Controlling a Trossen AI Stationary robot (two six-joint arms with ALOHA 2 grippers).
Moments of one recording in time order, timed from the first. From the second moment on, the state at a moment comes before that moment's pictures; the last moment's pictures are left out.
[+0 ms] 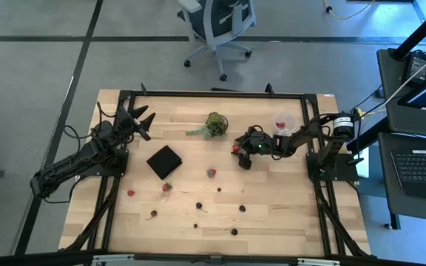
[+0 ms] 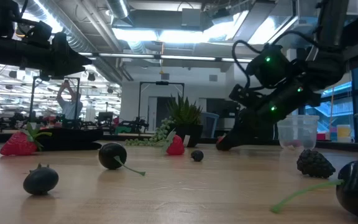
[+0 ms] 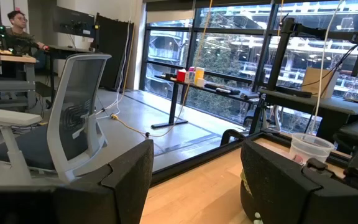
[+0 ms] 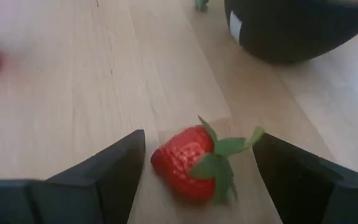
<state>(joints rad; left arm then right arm) 0.60 0.03 0.01 0.12 -0.20 -0.15 -0.18 1.80 0.47 0.73 0.11 0.00</state>
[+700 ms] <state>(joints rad) 0.60 0.03 0.01 0.12 -0.20 -0.15 -0.17 1.86 0.51 0.73 0.10 0.05</state>
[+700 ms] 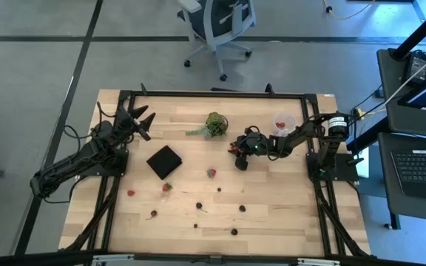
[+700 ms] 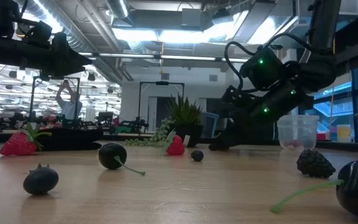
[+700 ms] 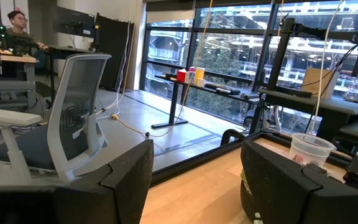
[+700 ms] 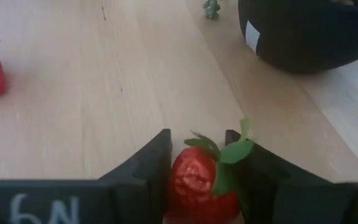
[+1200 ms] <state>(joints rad) 0.60 0.03 0.01 0.12 -0.20 -0.15 -0.20 1.47 0.50 0.40 0.16 0.14</state>
